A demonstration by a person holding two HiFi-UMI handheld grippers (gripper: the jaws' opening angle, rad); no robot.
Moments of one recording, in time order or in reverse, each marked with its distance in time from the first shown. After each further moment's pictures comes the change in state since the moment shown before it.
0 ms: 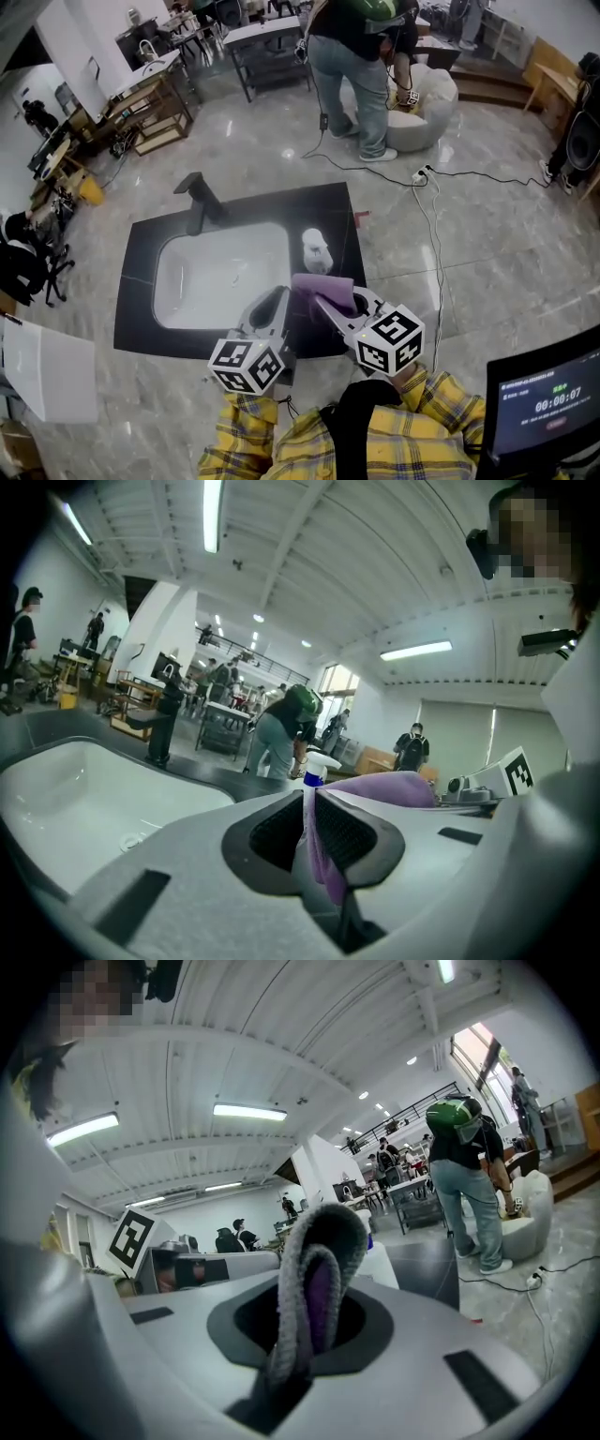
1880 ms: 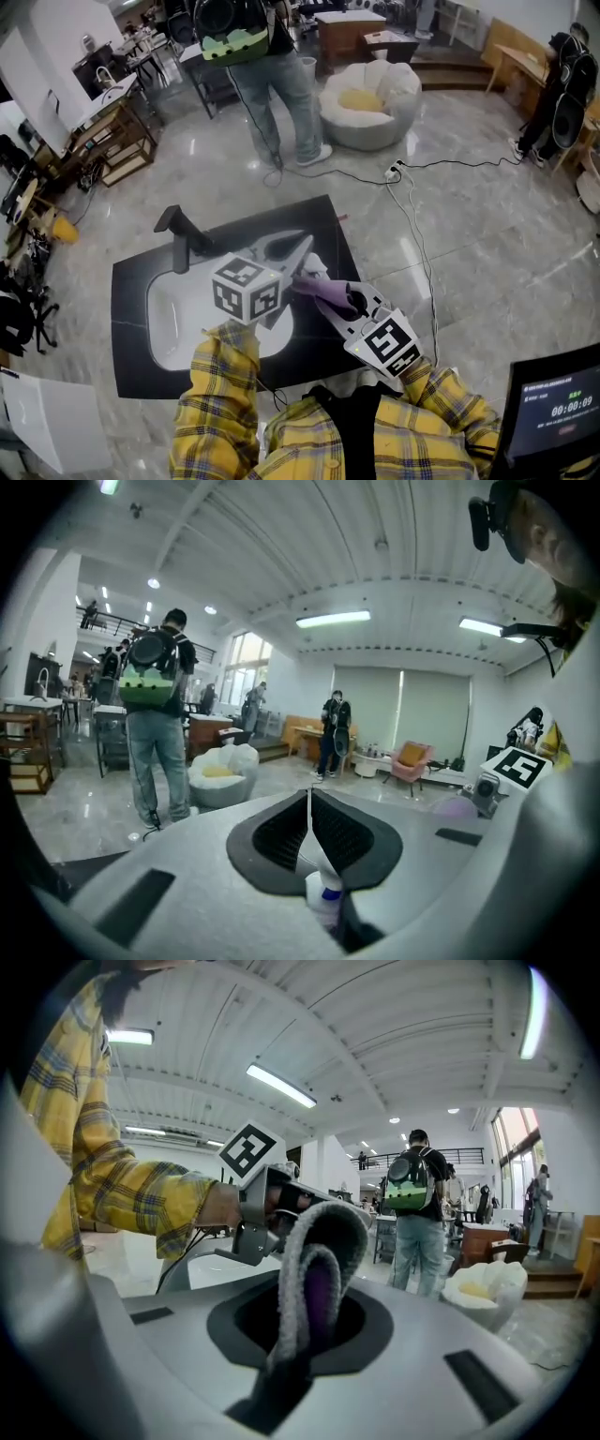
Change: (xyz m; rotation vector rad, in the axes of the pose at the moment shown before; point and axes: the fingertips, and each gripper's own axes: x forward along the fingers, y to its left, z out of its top) left arm 0.139 -0.020 0.069 0.331 0.204 -0.518; right arm 0.035 -0.024 0.026 -0.379 0.041 -0.160
